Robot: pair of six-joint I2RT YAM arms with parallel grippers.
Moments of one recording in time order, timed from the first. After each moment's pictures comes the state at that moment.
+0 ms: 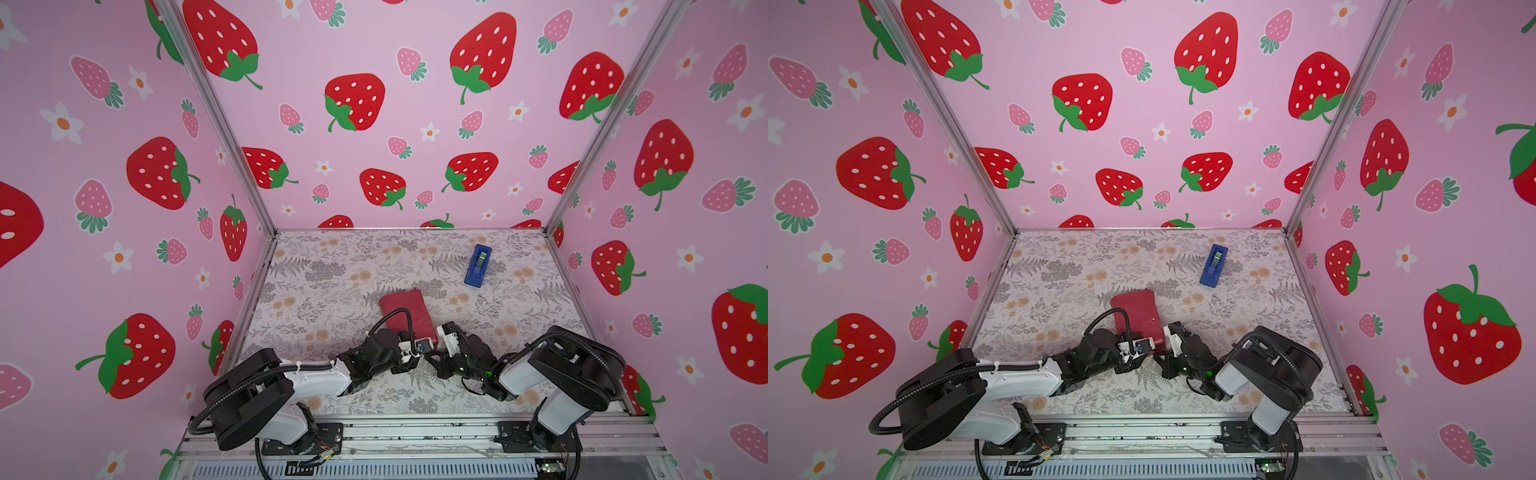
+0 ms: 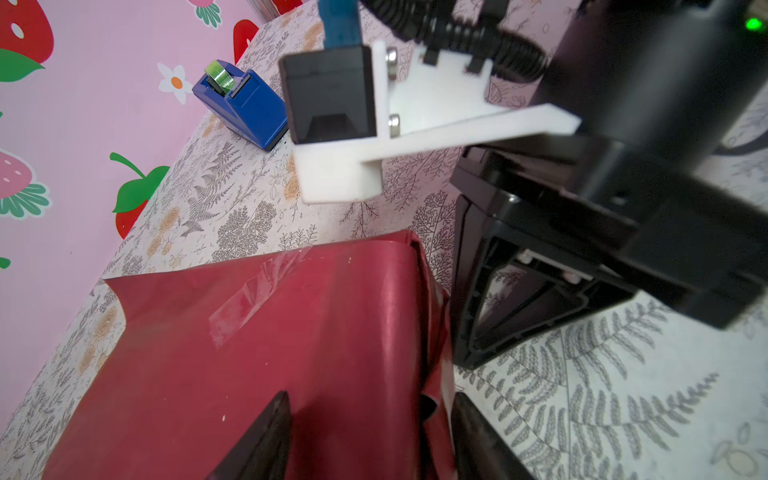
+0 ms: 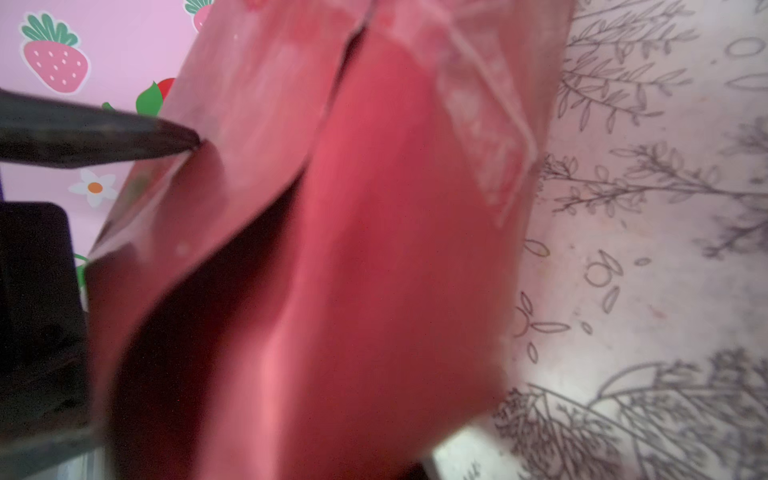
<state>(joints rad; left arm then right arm) -0.92 1.41 0.43 0.44 -0.01 0.54 0.93 1.68 0.24 0.91 -0.21 0.61</state>
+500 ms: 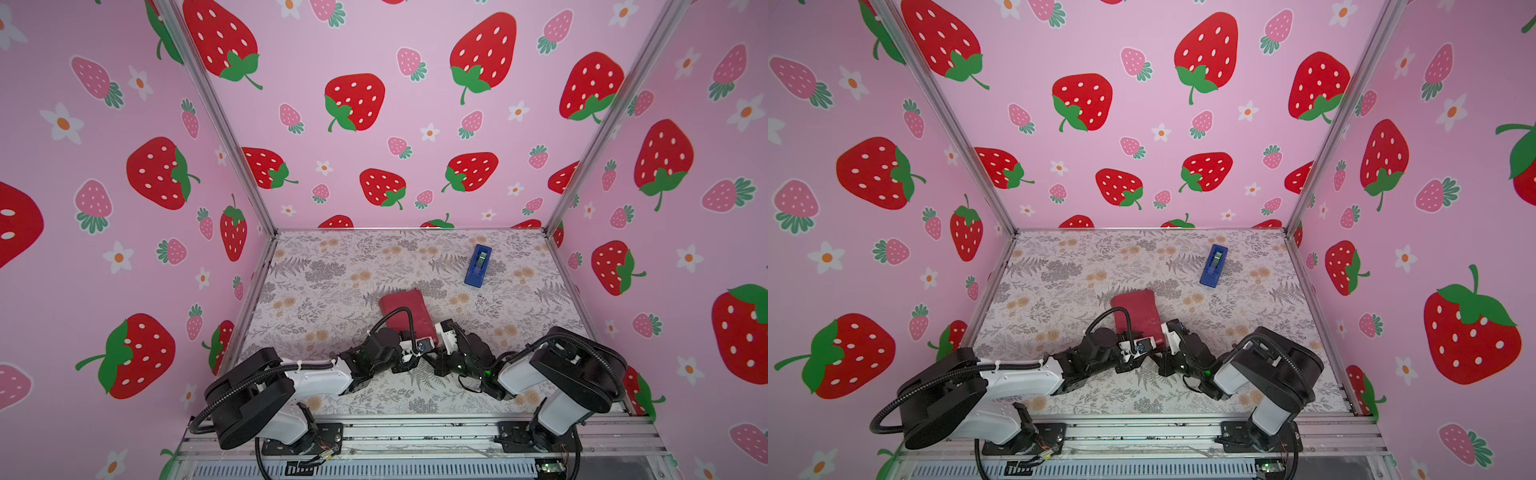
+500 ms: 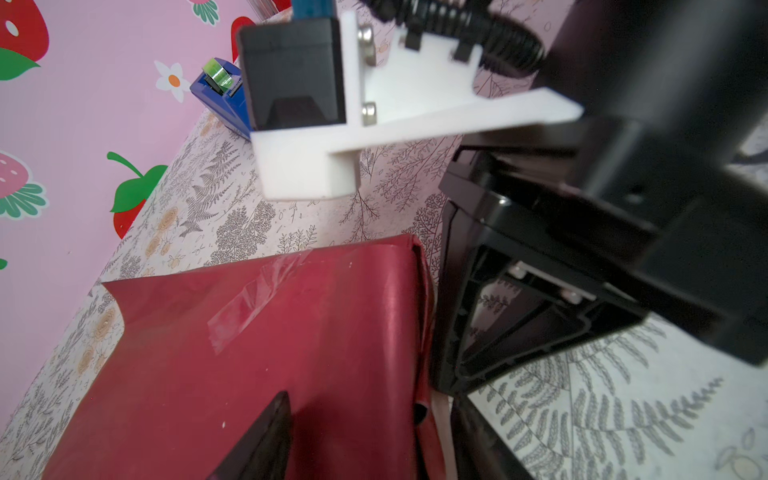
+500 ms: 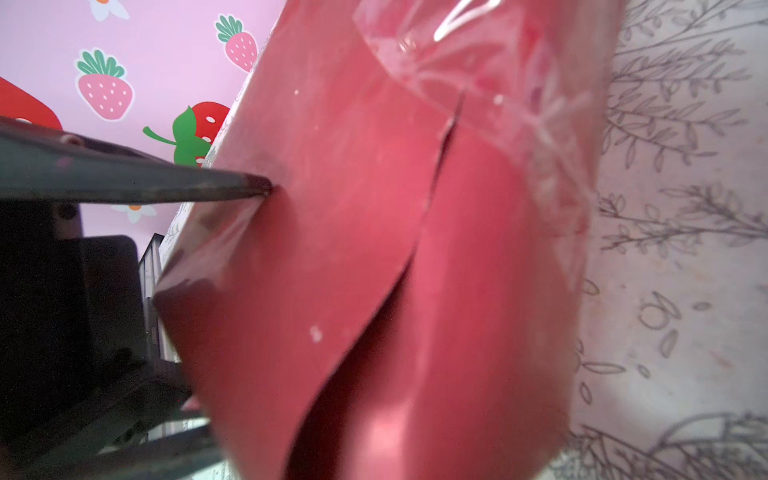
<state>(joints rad) -0.92 1.42 0.44 0.42 -0.01 0.54 0.94 1.65 0.26 0.92 -0.22 0.65</state>
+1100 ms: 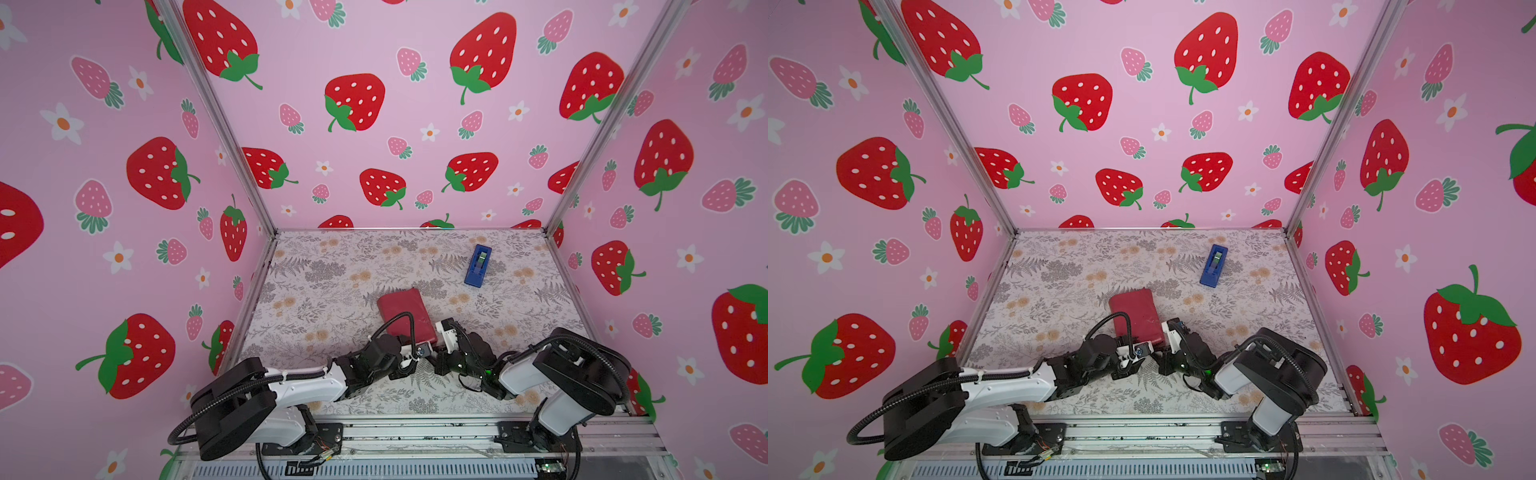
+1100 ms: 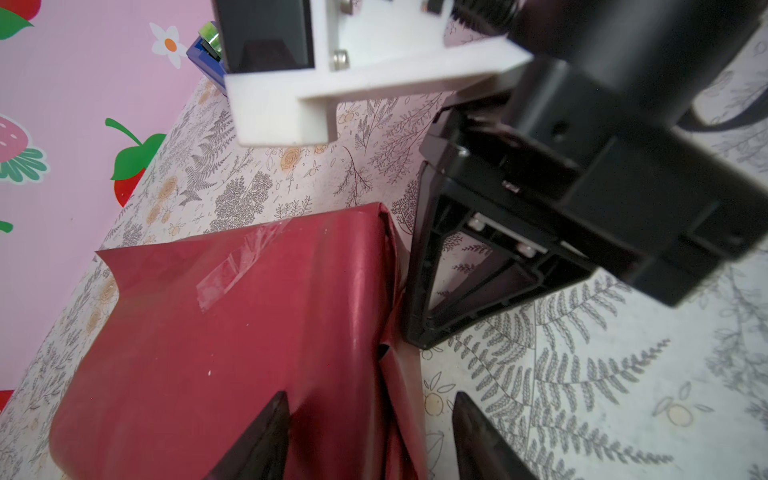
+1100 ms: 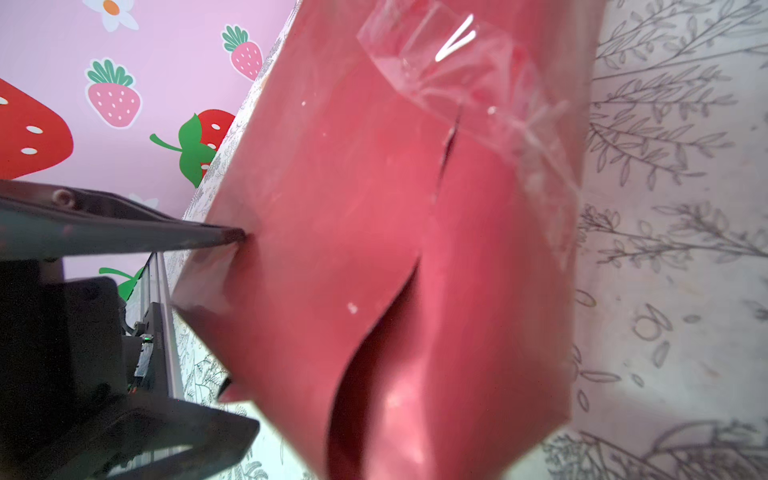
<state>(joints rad) -1.00 1.33 0.44 0.29 -0.14 0.48 0.94 1.63 0.26 0.92 -0.22 0.65</state>
